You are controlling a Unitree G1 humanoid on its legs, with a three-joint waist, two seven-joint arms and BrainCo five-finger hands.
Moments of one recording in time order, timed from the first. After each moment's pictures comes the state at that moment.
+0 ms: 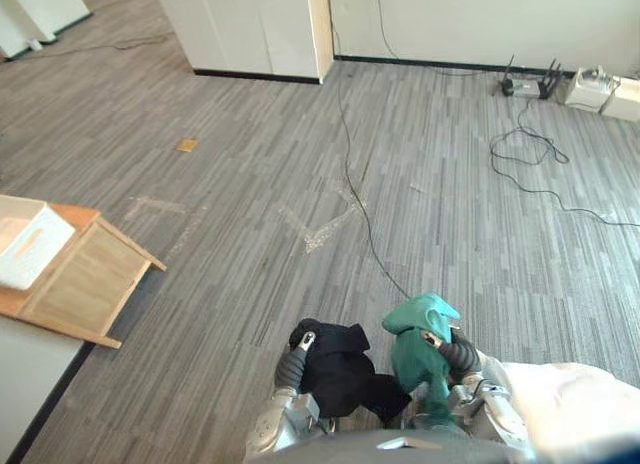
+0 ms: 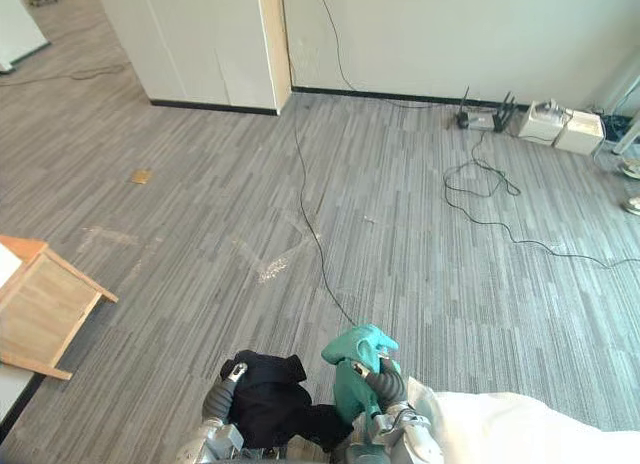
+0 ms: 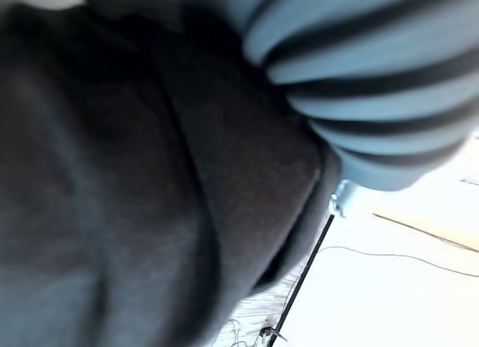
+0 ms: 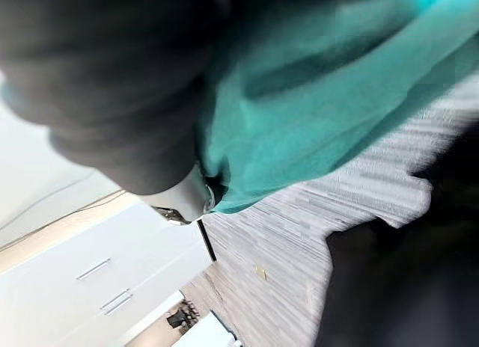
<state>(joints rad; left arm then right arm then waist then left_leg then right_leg) 0.34 0.00 -0.23 0.38 -0.49 -0.22 -0.02 0.36 -0.06 0.07 0.29 0.40 -0.13 0.28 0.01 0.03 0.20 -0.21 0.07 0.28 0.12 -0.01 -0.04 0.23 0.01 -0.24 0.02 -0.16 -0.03</state>
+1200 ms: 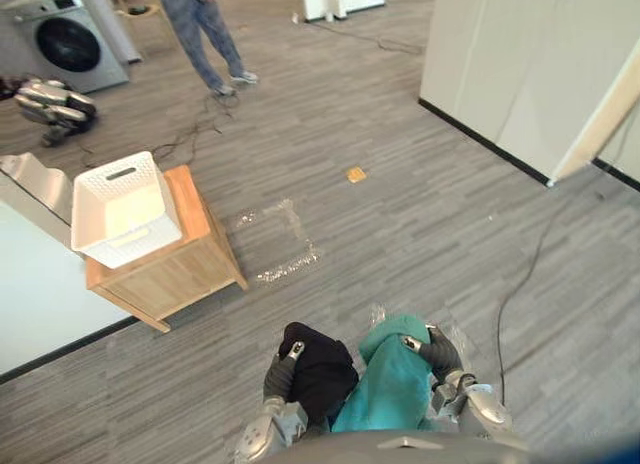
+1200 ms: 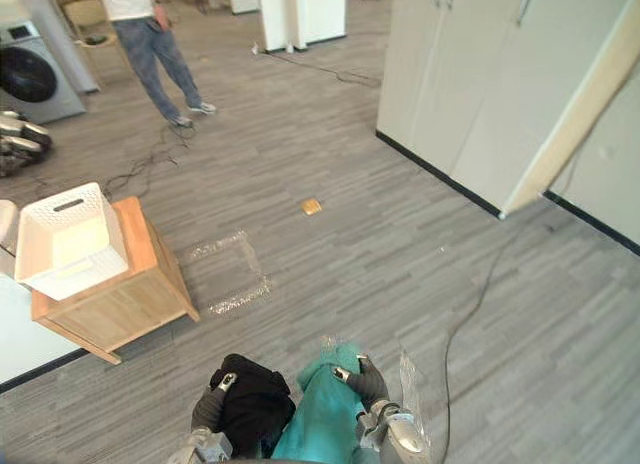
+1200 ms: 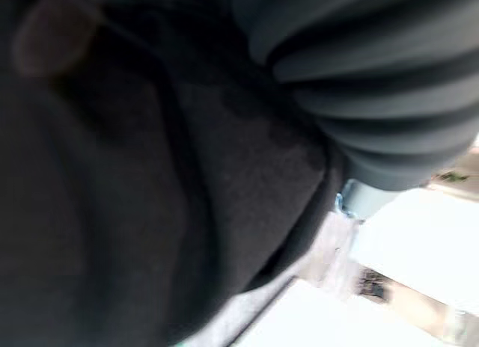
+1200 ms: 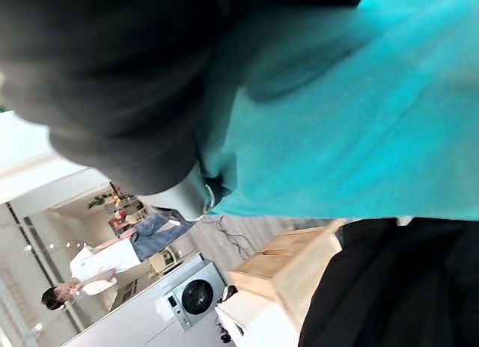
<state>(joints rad) 0.36 0.04 -0.20 0.40 -0.49 -0.24 -0.05 0.25 -0.10 0.16 0.37 0.38 -0.13 0.27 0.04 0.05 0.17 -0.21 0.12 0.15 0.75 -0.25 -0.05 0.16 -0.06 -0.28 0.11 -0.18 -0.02</state>
